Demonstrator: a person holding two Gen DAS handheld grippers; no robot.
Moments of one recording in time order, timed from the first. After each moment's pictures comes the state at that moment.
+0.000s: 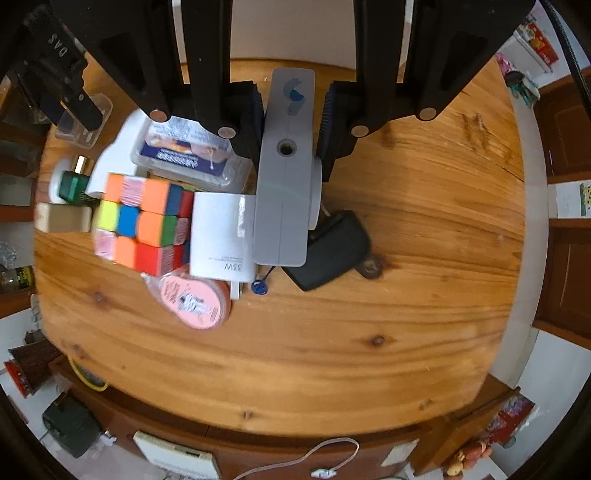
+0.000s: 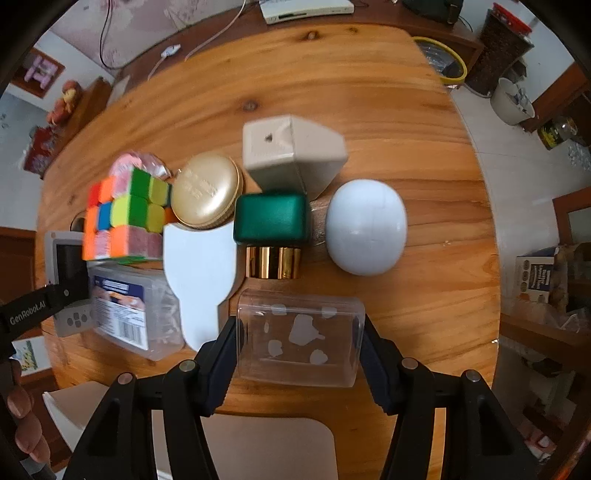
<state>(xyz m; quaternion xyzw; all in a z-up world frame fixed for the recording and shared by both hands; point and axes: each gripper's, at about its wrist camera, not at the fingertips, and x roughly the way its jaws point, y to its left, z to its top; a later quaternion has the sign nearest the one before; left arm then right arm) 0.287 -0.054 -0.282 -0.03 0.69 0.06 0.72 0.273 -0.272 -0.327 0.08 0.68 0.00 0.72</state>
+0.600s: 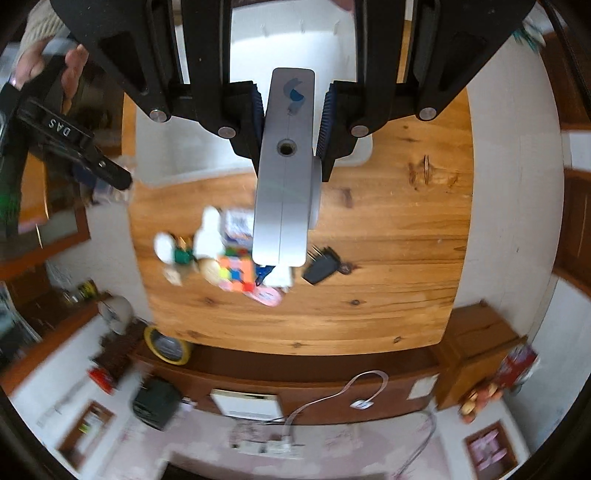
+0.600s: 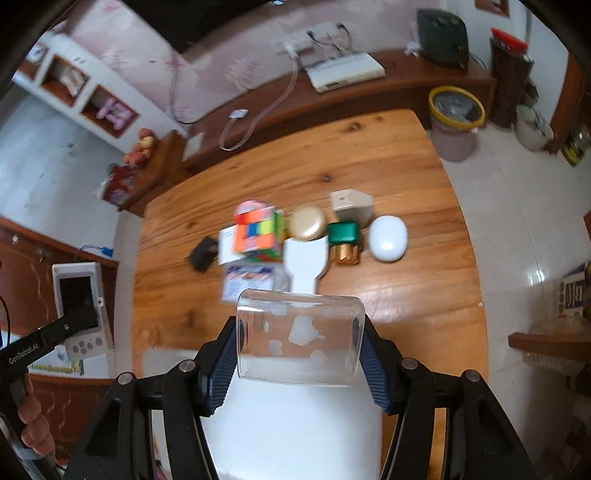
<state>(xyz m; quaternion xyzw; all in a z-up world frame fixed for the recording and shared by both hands) 0.151 -0.031 -0.126 -0.02 0.61 -0.06 0.79 0.184 -0.283 -0.201 0.16 0.57 0.10 0.80</state>
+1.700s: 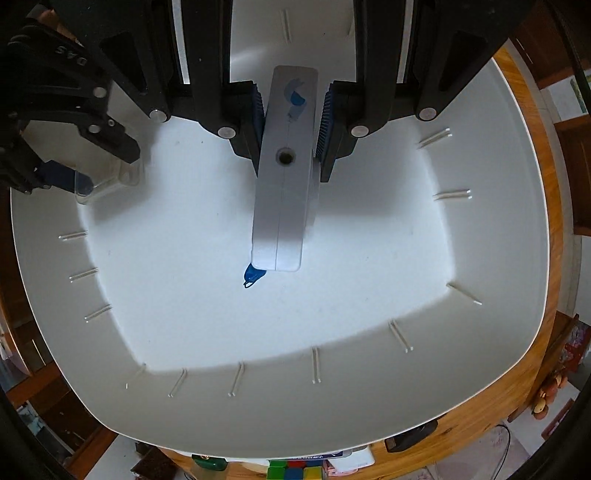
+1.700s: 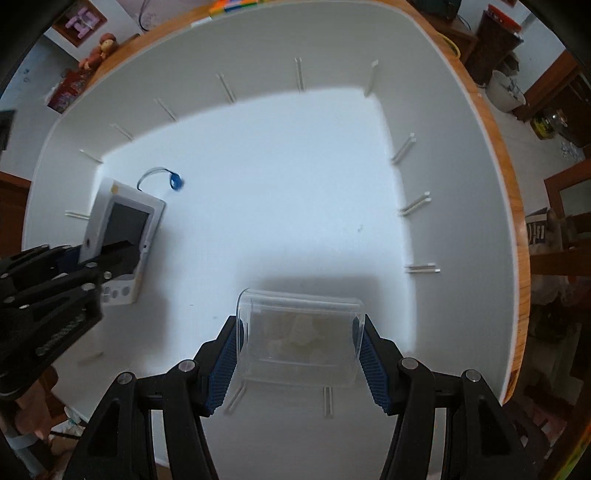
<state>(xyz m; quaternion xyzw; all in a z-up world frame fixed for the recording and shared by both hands) 0.061 -0.075 -0.314 0.09 0.67 -0.13 0.73 0.031 -0.213 -0.334 0.04 0.69 0.01 0.72</state>
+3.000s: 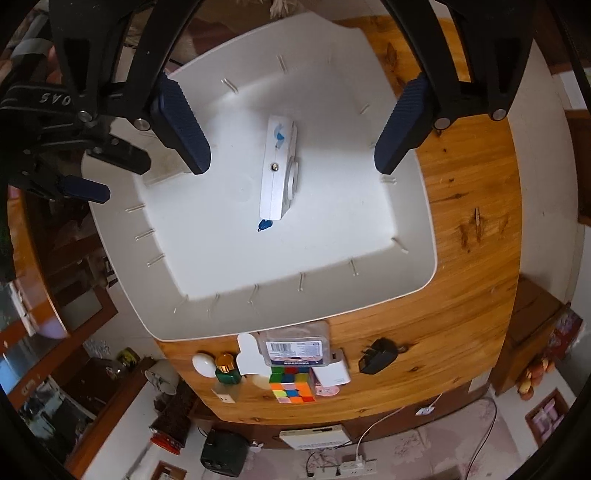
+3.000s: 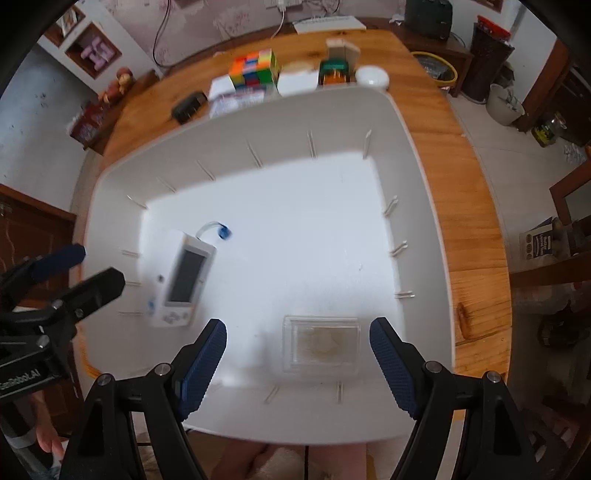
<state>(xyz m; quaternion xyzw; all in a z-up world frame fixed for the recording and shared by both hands) 0.045 -0.042 -0.215 0.04 0.61 -0.16 0.78 0.027 -0.217 -0.273 0.09 0.63 0.03 0.77</state>
